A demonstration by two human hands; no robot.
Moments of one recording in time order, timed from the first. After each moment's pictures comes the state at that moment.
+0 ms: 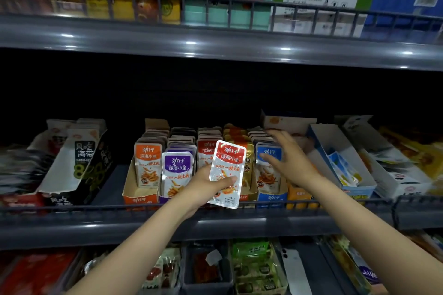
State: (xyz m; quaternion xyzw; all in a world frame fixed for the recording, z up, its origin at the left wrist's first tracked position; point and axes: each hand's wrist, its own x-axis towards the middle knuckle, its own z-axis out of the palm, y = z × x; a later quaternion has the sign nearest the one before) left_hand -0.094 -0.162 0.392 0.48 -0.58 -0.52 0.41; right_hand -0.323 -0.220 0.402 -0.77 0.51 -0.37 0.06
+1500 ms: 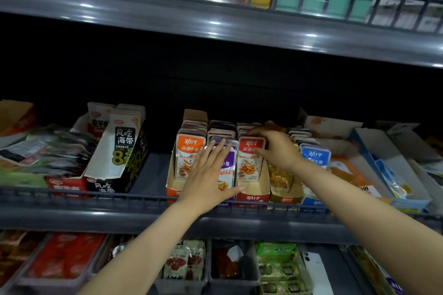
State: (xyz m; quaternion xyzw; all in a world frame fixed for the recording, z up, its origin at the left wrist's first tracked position) left_hand -0.002 -0.186 0.350 0.56 -0.78 -0.02 0.29; right_hand -0.195 -0.260 0.409 -0.82 0.50 -0.25 0.04
